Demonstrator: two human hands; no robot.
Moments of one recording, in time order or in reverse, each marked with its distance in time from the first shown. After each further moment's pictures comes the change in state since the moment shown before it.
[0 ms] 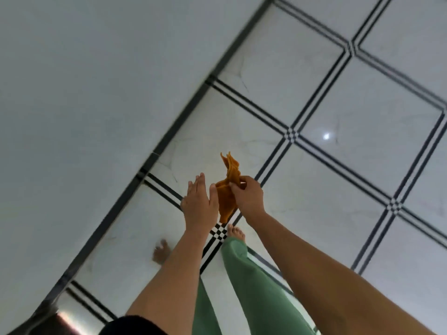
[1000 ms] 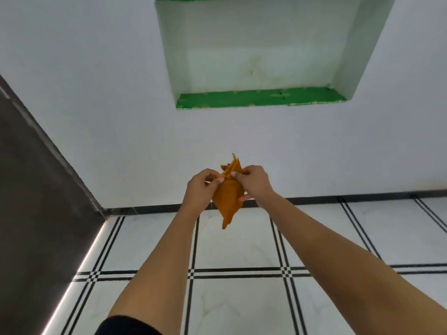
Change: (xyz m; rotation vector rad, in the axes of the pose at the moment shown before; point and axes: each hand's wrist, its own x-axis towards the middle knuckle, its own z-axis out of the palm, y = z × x) left_hand -0.369 0.365 -0.091 -0.670 0.909 -0.049; right_hand -0.246 -0.181 -0.407 -0.371 -0.723 -0.943
